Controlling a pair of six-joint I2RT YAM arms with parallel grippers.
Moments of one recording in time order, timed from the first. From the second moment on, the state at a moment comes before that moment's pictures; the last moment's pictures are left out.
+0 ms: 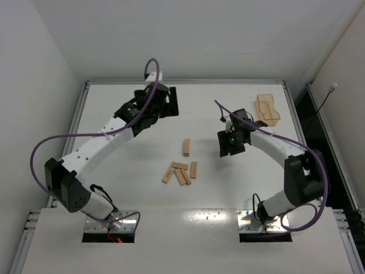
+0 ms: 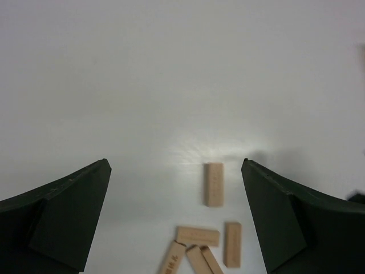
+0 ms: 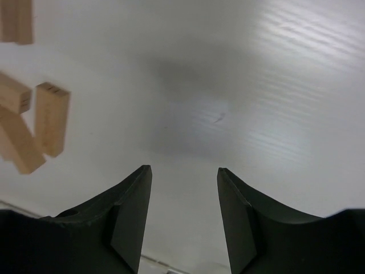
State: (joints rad) left arm -0.70 1.47 1.48 -0.60 -0.46 -0.49; right arm 0.28 1.52 0.93 -0.59 -0.15 0.05
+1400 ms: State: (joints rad) left arm -0.27 1.38 1.22 -0.58 -0.38 -0.50; right arm 0.76 1.92 1.16 -0.59 0.00 0.53
